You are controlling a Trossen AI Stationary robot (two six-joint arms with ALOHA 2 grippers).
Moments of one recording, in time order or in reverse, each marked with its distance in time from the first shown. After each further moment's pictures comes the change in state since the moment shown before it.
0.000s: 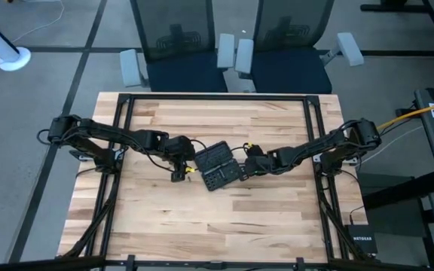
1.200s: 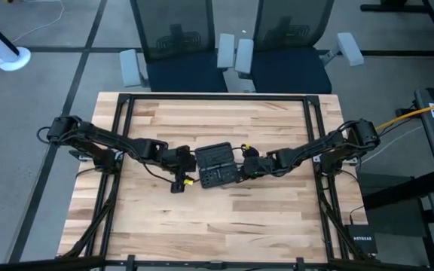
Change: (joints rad) left arm -0.146 0.000 0.000 0.106 0.001 -0.061; right arm 0.033 0.011 0.000 0.187 -0.100 0.098
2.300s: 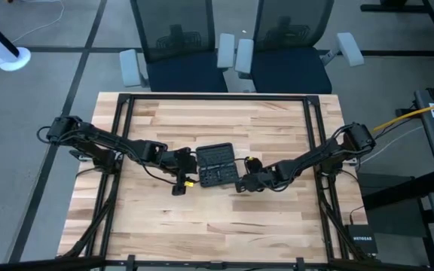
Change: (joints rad) left arm -0.017 0.000 0.000 0.047 -0.003 -0.041; right arm 0.132 0.073 0.000 -0.043 0.138 0.168
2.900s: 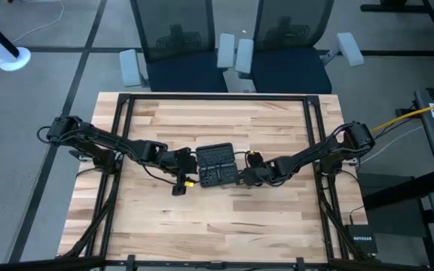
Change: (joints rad) left arm -0.001 0.000 0.000 0.000 0.000 0.000; right arm -0.054 -0.004 0.001 -0.033 0.060 -0.003
